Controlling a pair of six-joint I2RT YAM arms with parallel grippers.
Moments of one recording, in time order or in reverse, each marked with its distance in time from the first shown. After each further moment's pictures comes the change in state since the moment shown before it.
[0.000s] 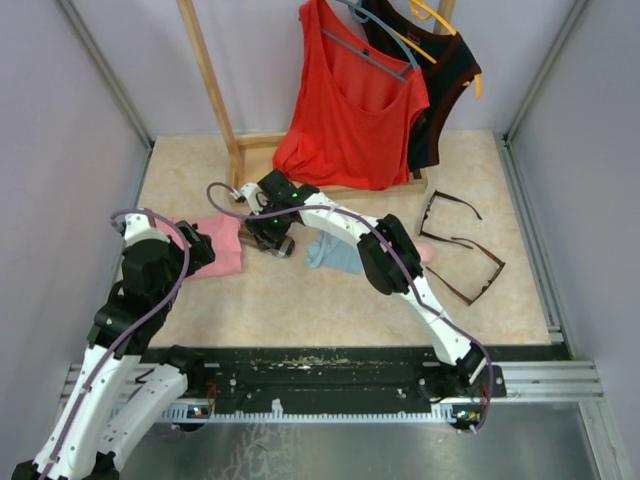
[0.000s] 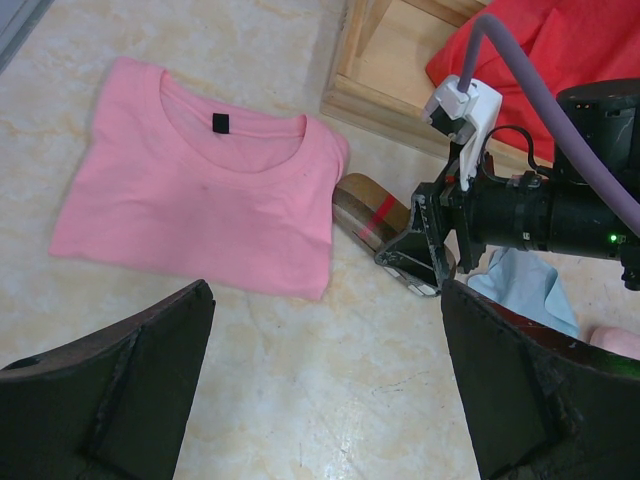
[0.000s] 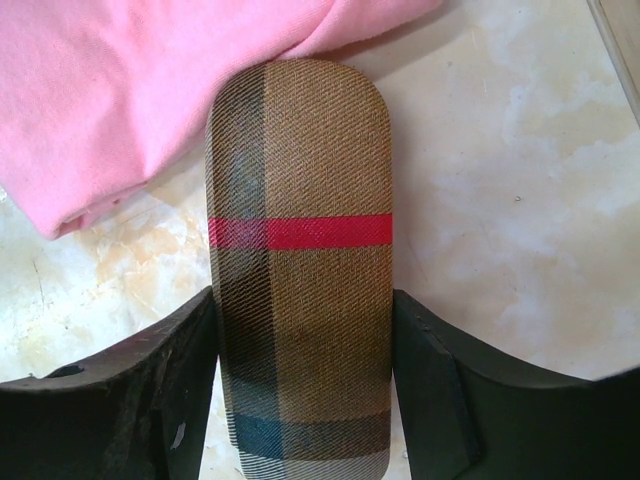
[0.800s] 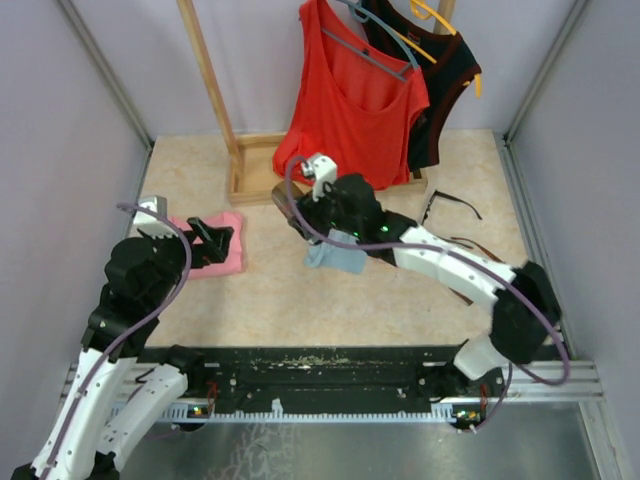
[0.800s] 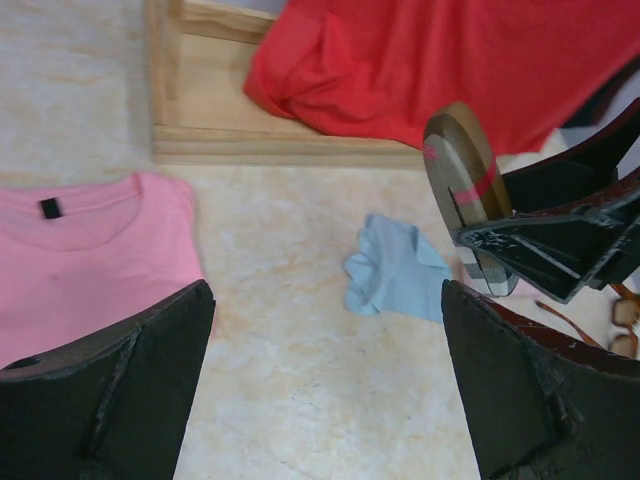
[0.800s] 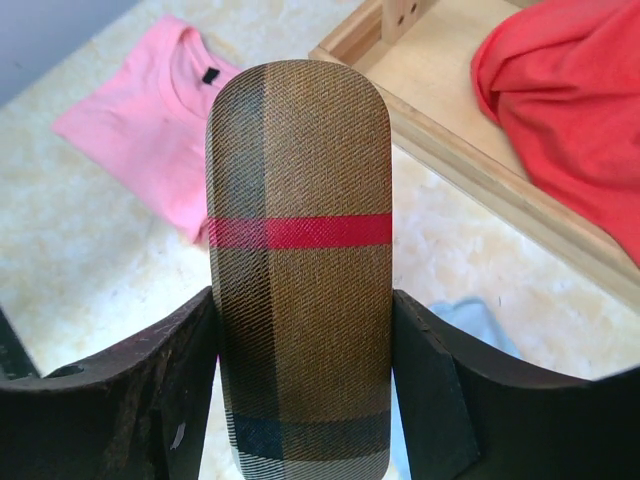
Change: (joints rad) left arm 0.001 -0.013 0.048 0.146 0.310 0.133; right arm -0.005 -0.912 -0.921 0.562 0.266 0.270
